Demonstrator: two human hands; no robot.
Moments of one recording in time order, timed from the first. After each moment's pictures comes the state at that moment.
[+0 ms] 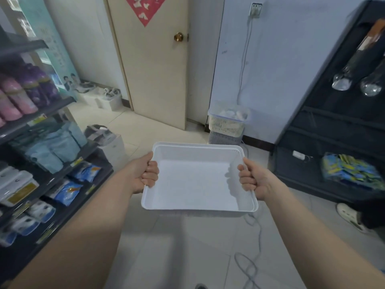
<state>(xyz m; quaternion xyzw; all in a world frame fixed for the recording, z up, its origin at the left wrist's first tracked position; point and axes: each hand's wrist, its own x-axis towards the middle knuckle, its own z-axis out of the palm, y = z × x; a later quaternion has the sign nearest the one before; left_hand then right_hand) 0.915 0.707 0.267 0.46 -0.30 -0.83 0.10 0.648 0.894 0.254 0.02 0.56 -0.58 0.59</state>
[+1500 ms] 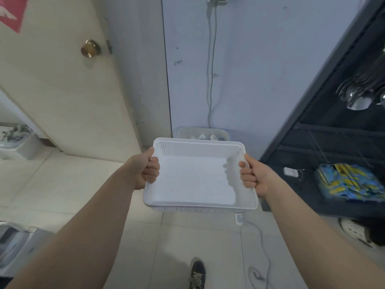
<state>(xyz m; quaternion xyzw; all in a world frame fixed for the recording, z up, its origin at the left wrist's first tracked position) 0.395 0.228 0.235 0.41 -0.41 -0.82 -0.03 0.202 0.489 0.223 0.12 0.57 -0.65 0.48</state>
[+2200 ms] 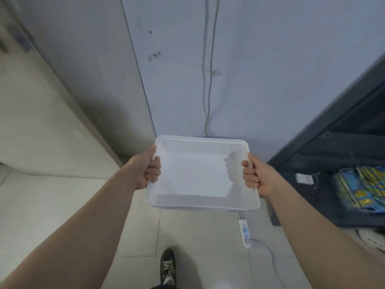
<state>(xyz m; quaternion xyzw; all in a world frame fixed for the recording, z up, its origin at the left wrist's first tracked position) 0.121 0.058 0.145 0.45 -0.39 -0.80 -0.08 -0.048 0.330 0.125 0.17 0.58 -0.65 0.46</state>
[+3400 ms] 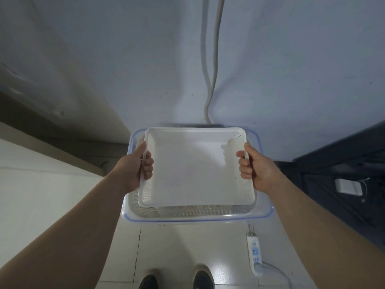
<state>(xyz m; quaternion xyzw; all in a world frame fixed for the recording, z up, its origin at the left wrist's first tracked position) -0.086 -0.025 -0.153 0.53 -0.38 -0.76 -0.04 -0.263 0.231 -0.167 0.17 0.62 -0.62 0.45</state>
